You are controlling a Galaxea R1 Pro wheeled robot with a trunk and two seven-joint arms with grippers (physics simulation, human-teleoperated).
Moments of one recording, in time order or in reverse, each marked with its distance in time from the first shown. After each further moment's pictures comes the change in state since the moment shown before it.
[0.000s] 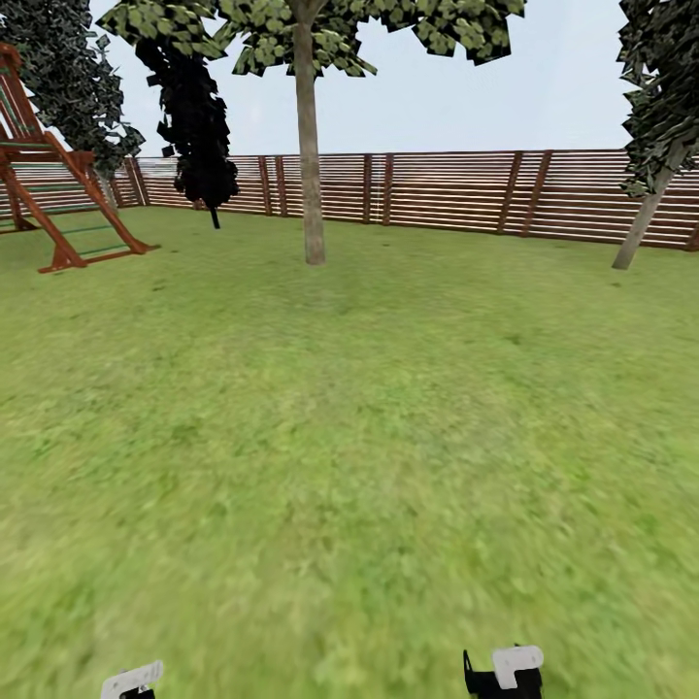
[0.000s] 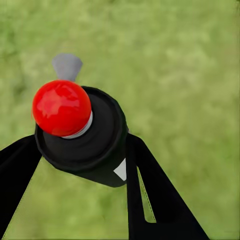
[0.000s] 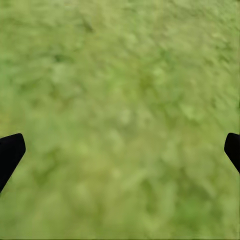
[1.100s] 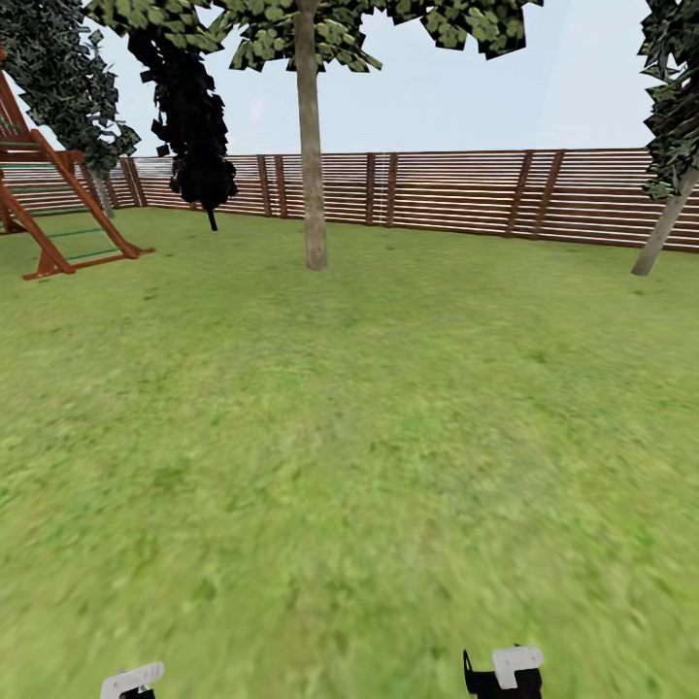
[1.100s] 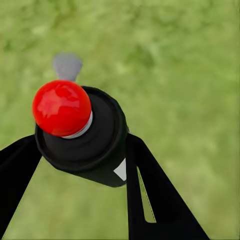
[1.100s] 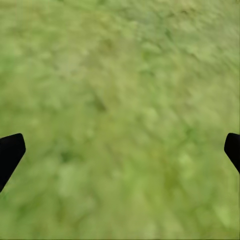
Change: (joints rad) left arm 0.000 0.000 0.000 0.000 0.000 0.000 0.000; right arm 0.000 0.000 0.000 0.000 0.000 0.000 0.000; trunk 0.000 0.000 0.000
